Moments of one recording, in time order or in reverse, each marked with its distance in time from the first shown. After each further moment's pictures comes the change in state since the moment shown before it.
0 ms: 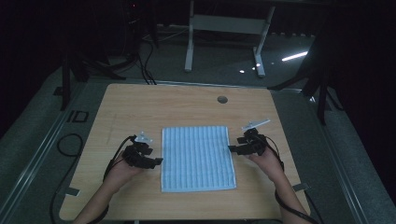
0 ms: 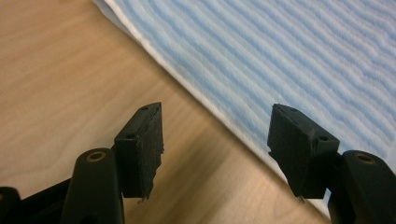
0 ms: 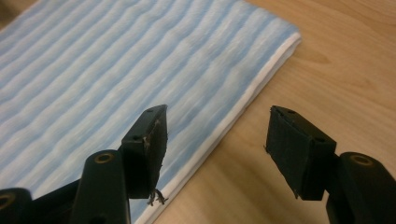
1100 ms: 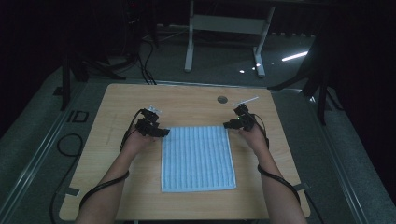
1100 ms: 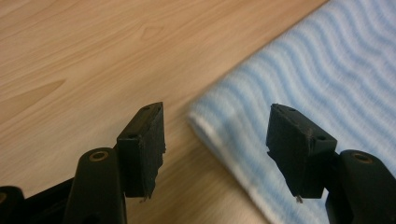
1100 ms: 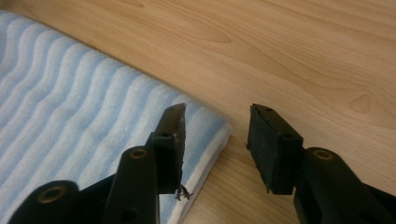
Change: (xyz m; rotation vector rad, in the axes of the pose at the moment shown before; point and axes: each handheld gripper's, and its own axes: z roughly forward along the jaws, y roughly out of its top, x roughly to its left) left arm 0.059 0.077 0.053 -0.021 0.109 -0.077; right arm -0.049 0.067 0.048 0.035 -0.072 0.168
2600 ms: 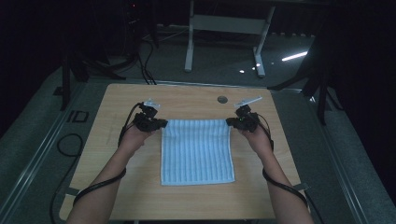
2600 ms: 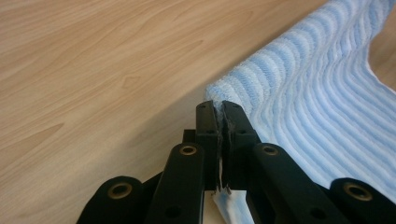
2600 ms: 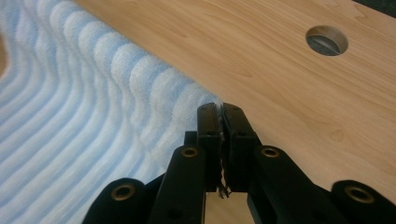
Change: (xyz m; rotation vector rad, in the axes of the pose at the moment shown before) left arm -0.017 0.014 -0.050 -0.091 -0.086 0.047; right arm 0.036 -0.002 -0.048 -0.108 -0.030 -0.186
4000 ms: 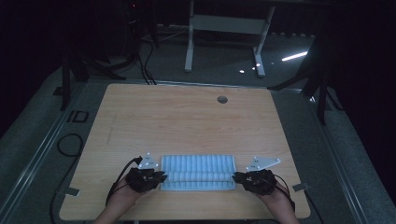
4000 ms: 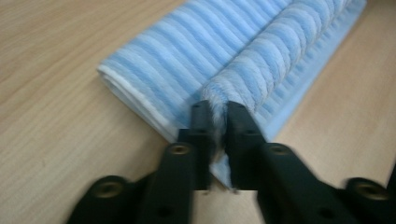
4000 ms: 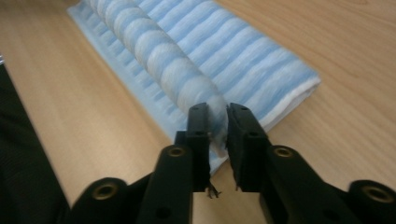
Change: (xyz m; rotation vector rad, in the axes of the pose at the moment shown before) left arm -0.103 -0.128 -0.042 0.053 -0.104 0.104; right arm 0.102 -0.145 -0.078 -0.014 0.137 -0.111
